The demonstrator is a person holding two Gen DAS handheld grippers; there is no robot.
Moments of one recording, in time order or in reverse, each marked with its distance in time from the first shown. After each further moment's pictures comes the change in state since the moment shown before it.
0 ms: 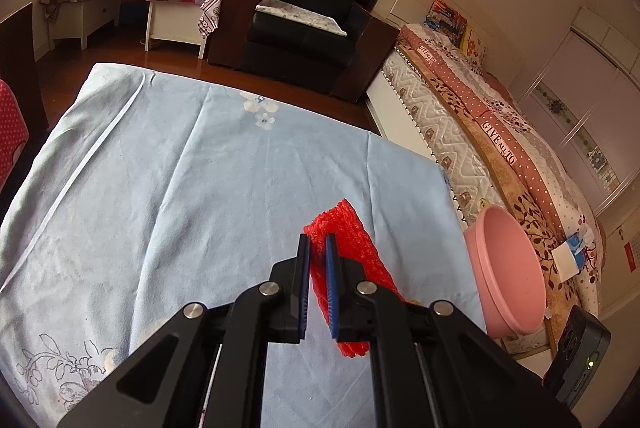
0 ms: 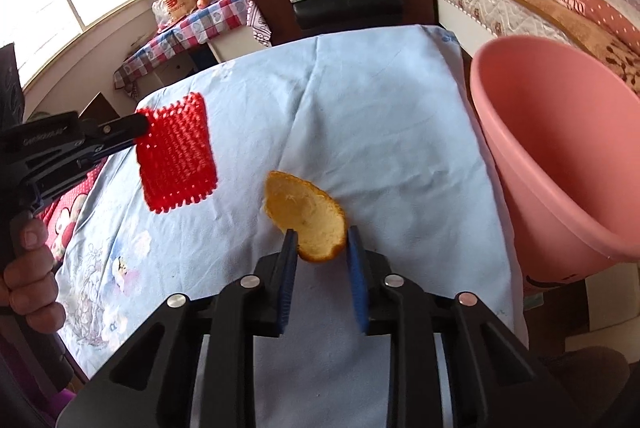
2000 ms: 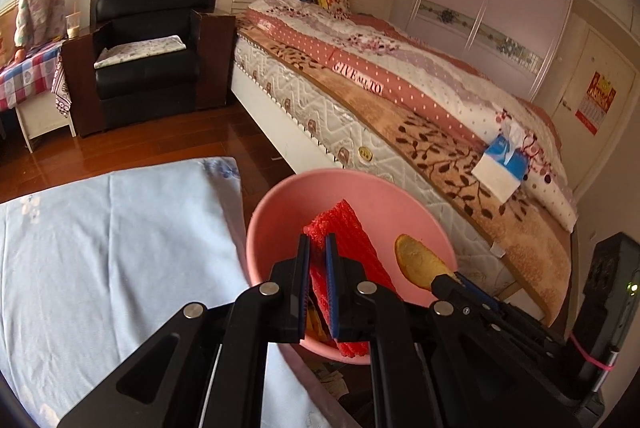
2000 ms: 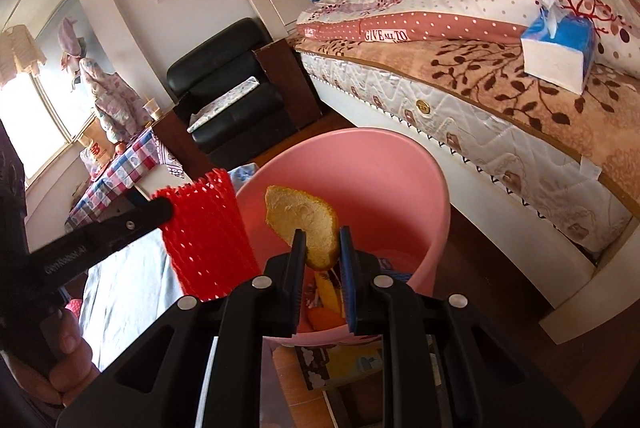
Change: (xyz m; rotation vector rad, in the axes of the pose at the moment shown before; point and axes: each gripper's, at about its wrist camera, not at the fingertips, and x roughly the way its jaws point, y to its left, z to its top) left arm 0.067 -0.271 -0.034 0.455 0.049 -0.221; right arm -0.117 -0.169 0.009 0.366 -0.351 -0.180
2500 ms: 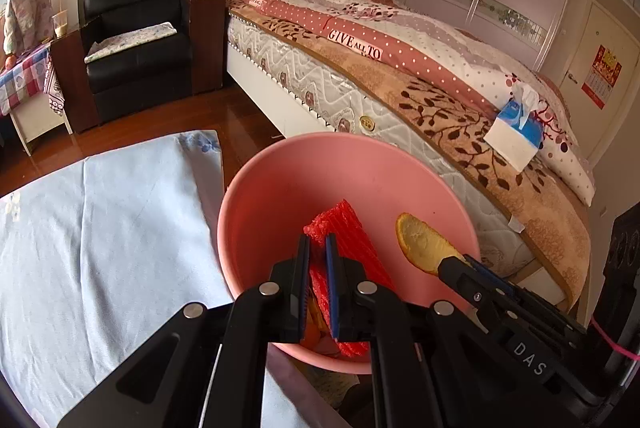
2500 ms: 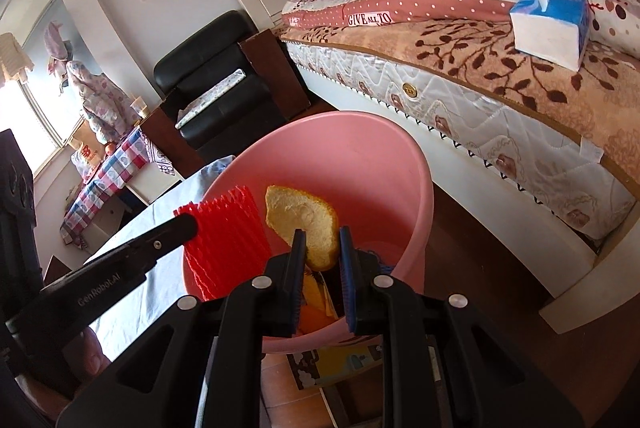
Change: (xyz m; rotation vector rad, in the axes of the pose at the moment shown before) left arm 0.046 -0.014 -0.015 0.046 0.079 0.027; right arm 0.019 -0.018 -0.002 0.037 0.038 -0.021
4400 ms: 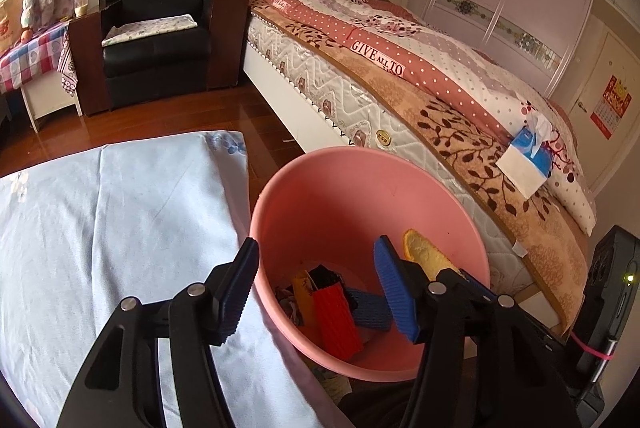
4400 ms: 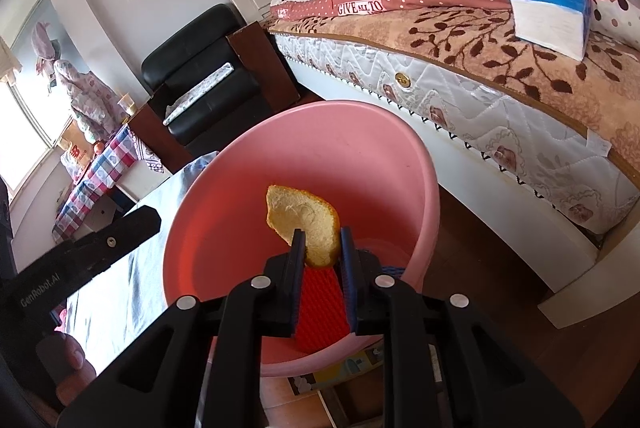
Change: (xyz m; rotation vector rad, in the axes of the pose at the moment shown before) left arm -0.008 0.027 0.006 -0.097 -0.029 0.009; right arm 0.023 -0.003 0.001 0.022 0.028 -0.029
